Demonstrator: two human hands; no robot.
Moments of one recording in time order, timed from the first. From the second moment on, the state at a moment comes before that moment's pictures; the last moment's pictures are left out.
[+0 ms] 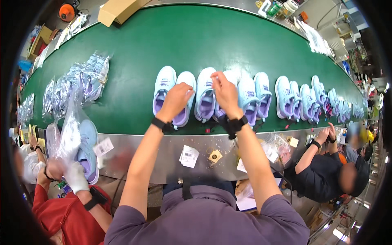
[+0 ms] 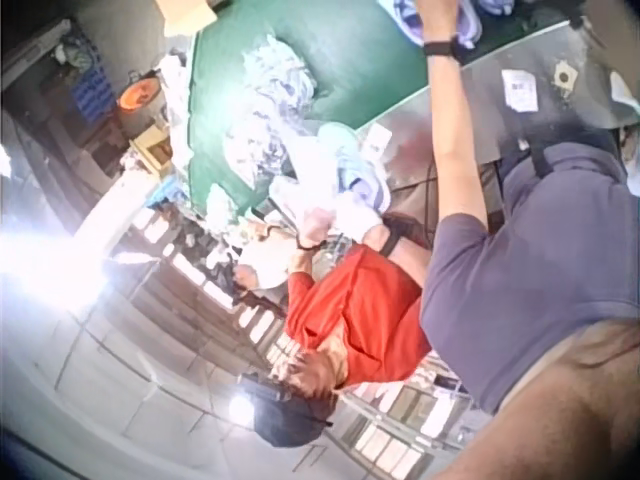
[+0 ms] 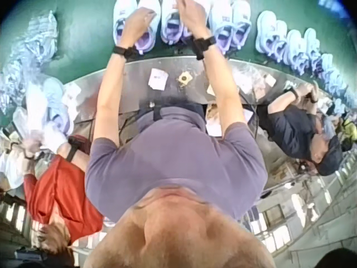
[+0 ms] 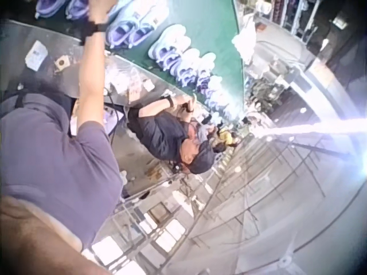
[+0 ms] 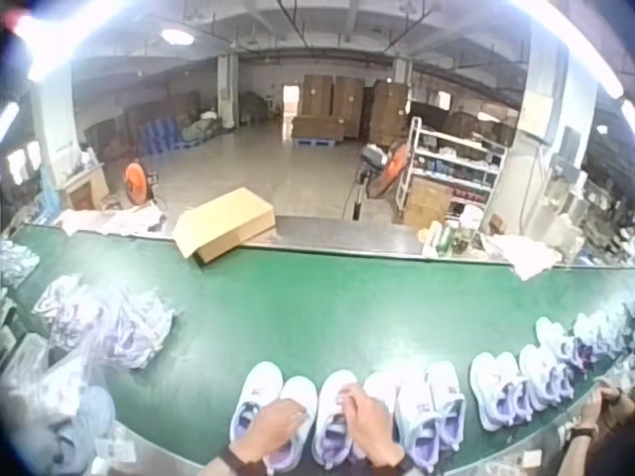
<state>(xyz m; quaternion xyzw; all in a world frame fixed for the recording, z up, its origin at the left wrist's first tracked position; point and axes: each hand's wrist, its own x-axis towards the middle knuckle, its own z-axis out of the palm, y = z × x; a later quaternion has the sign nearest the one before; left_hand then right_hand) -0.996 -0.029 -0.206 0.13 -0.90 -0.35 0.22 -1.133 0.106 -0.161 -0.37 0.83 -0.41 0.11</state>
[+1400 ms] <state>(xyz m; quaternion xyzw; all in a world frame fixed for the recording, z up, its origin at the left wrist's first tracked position) -0.992 -0.053 -0.238 0.38 -0.67 -0.63 0.12 -1.137 0.043 -0.221 -0.64 0.68 -0.36 0.08</state>
